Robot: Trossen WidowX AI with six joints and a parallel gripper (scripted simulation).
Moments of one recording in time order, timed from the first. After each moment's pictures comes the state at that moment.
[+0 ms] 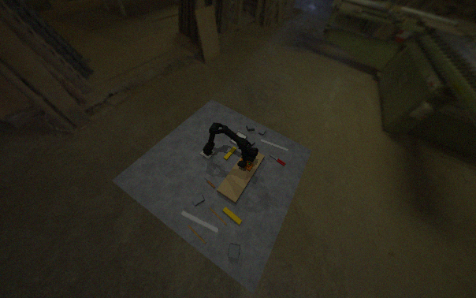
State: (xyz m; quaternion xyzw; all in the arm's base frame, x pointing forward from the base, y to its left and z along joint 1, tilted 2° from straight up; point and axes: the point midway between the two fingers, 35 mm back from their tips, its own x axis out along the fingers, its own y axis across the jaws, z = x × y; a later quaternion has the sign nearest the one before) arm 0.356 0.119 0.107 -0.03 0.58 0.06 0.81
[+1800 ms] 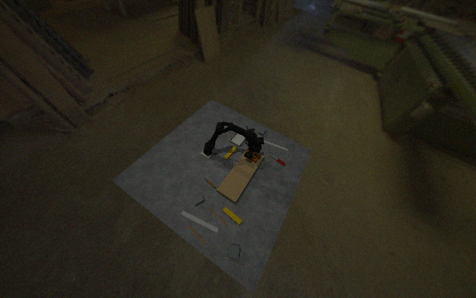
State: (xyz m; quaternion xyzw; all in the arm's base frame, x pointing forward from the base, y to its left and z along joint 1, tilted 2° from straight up) arm 0.341 0.228 0.111 -0.03 0.58 0.06 0.81
